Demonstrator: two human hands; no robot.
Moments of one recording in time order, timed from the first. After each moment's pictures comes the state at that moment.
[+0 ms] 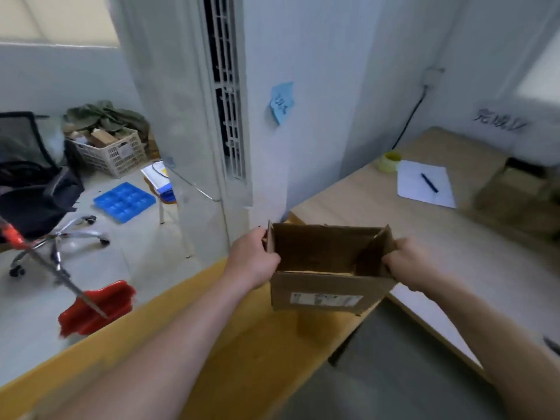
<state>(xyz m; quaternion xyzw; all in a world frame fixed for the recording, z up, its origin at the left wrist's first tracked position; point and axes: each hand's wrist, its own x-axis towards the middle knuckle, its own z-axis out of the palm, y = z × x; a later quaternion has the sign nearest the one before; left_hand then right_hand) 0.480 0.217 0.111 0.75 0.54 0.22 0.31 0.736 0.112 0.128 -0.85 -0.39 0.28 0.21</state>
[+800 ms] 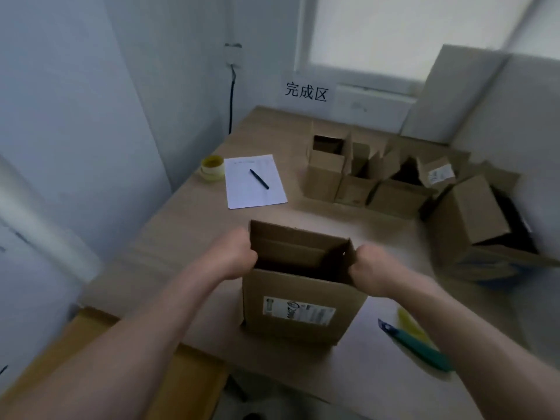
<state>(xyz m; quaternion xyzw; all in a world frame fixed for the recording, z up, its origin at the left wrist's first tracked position) 0.921 0.259 0.099 0.89 0.33 -0.06 0.30 1.054 0.036 0.113 -0.94 -0.21 0.25 0.11</state>
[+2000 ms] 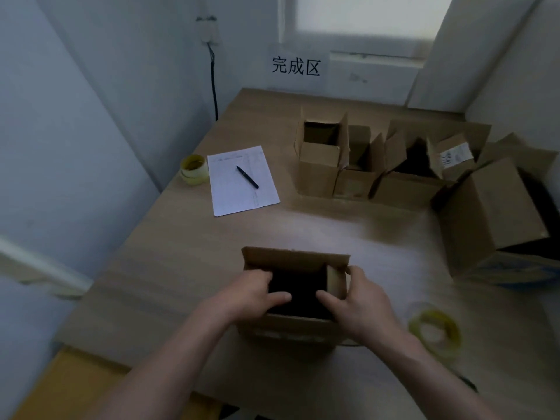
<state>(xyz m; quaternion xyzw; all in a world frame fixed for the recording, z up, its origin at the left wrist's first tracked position) 0.982 0.245 0.037 0.88 0.23 -0.21 0.36 1.073 0.040 0.037 -0.92 -0.18 0.22 0.27</state>
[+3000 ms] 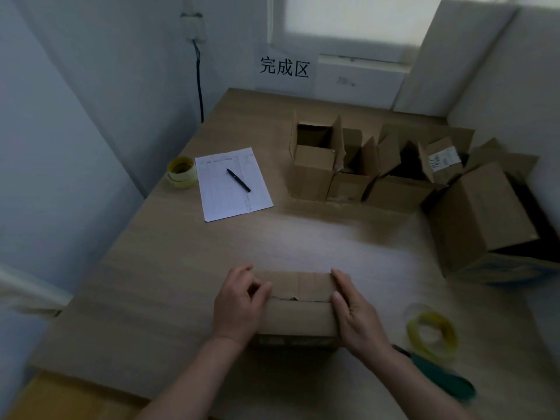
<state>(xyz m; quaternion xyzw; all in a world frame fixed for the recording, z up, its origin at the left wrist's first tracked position) 0.964 0.248 -0.021 0.88 0.26 0.17 0.36 1.069 0.036 -0.019 -0.87 -0.21 0.21 0.40</state>
